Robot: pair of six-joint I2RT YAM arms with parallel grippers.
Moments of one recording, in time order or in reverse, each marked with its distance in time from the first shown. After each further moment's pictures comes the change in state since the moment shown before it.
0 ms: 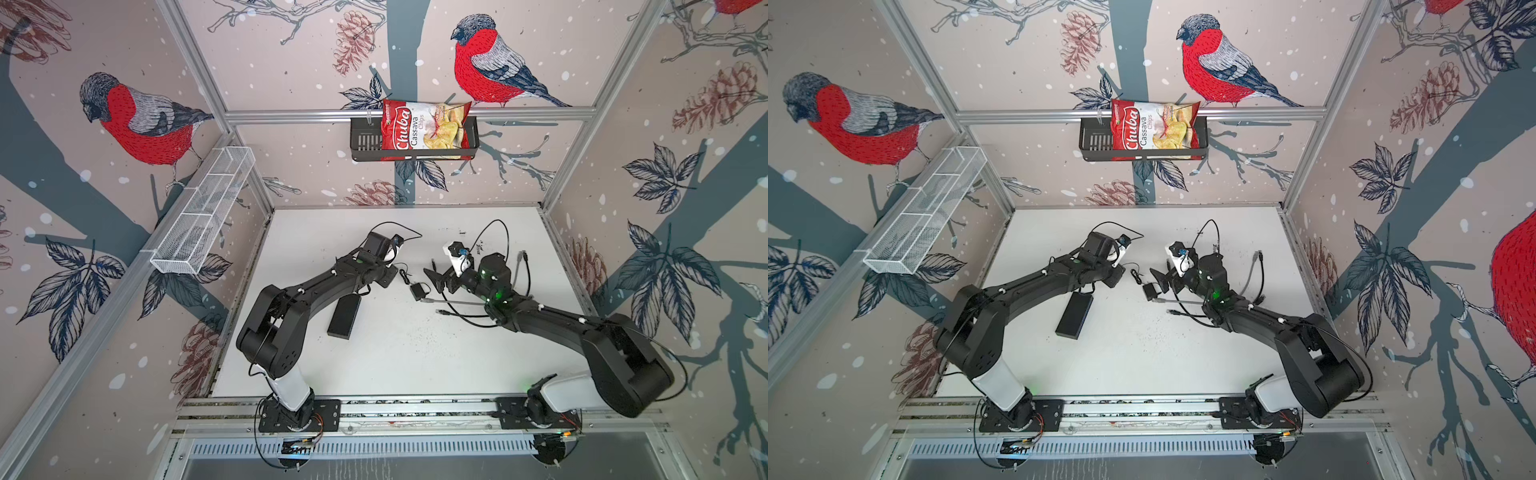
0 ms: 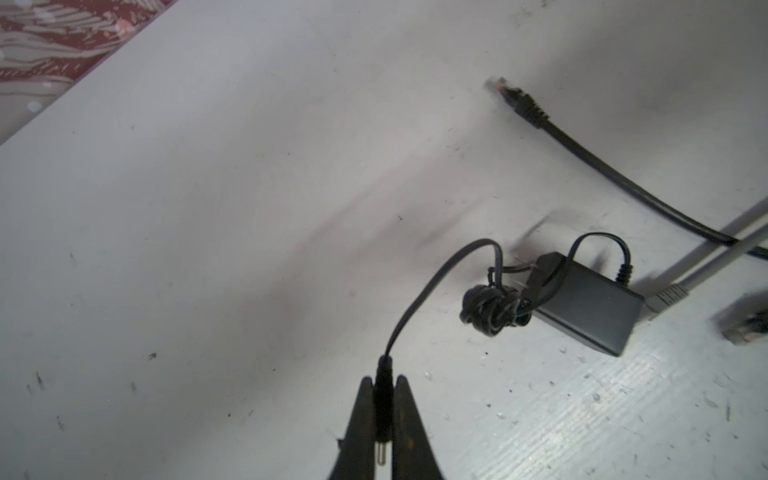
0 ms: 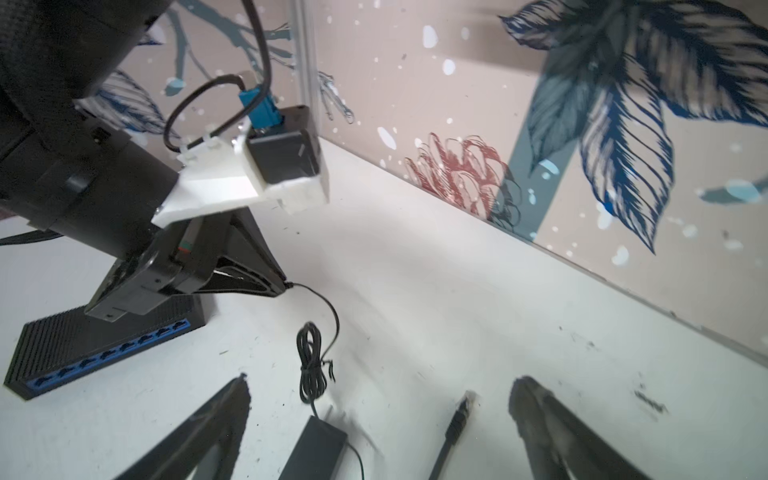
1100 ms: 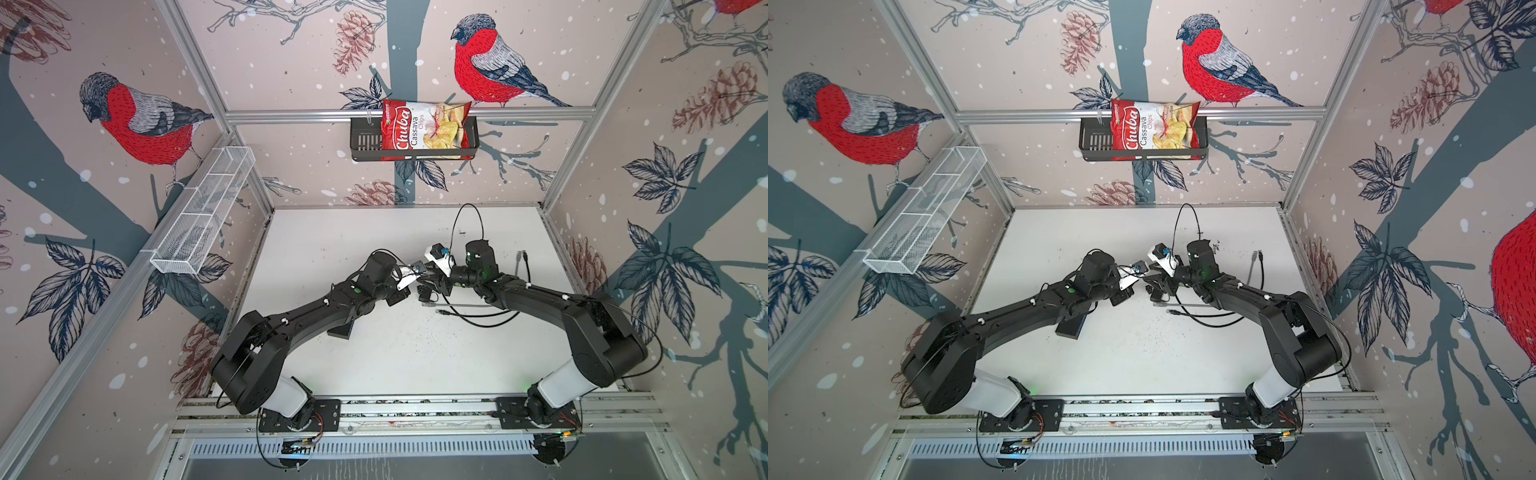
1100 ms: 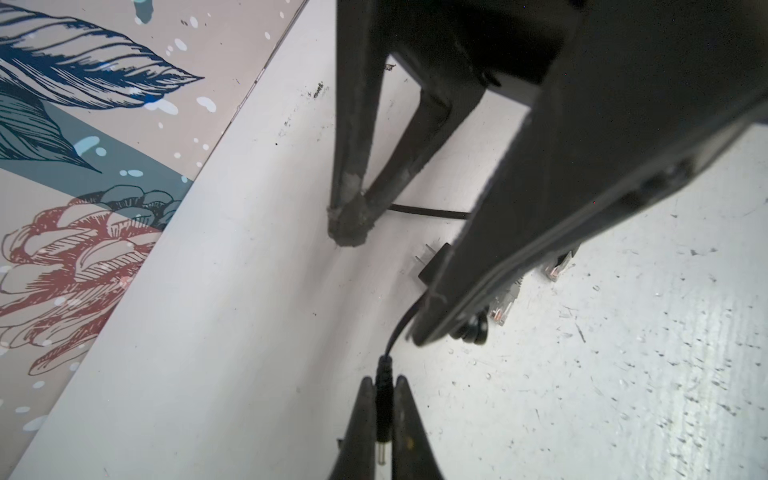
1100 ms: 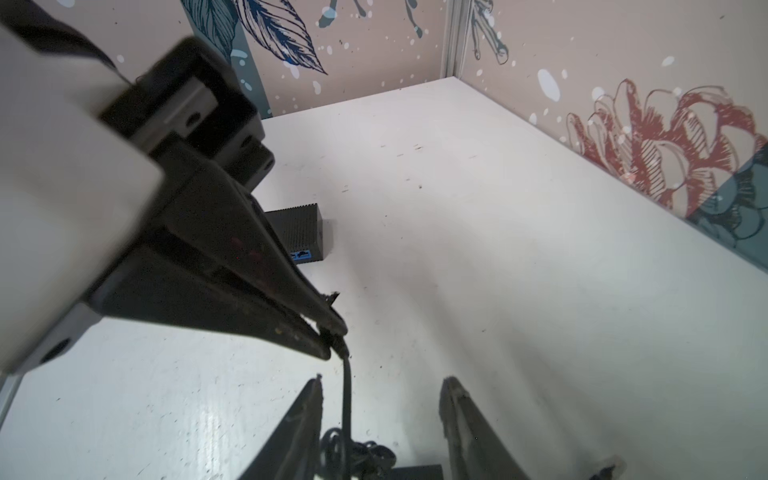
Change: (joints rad) left arm -0.132 -0.204 -0.238 0.291 0.105 0.336; right arm -0.033 0.153 0.175 -0.312 -0.399 -0.139
